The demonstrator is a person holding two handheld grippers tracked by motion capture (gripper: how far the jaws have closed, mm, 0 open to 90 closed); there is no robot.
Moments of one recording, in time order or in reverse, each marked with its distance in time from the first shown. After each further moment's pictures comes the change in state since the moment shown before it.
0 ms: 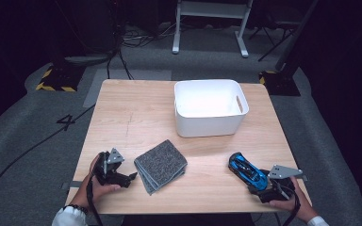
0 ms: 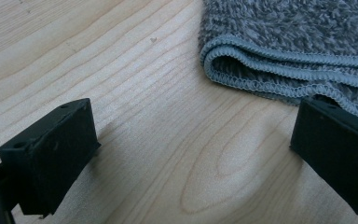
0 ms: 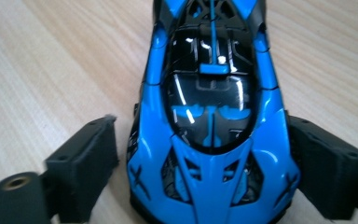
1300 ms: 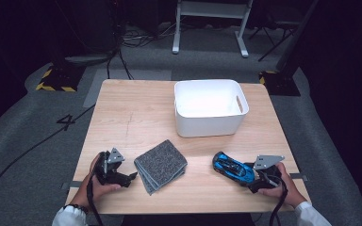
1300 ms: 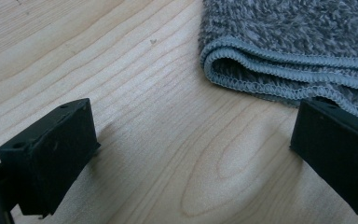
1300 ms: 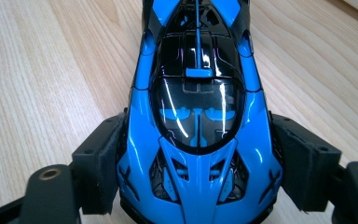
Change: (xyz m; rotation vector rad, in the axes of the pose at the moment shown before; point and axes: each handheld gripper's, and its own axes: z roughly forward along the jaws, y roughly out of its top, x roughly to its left) left arm 0.001 0.001 0.001 0.002 -0.005 0.005; right arm 0.000 0.047 0.026 0.054 0.140 -0.177
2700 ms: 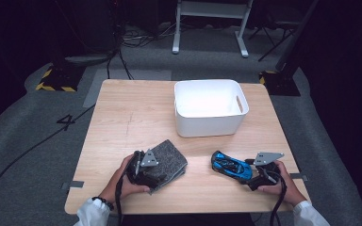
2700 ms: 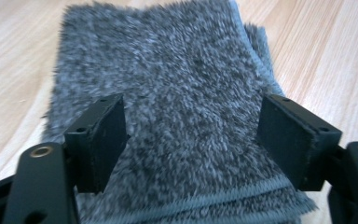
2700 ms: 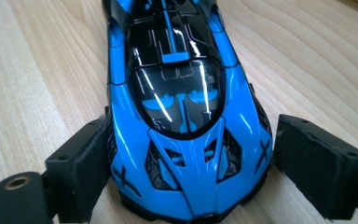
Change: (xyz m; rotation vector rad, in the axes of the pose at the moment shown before) left arm -0.074 0.063 0.026 -0.008 -0.158 0.226; right arm -0.014 -0.009 0.008 -0.006 -0.032 0.068
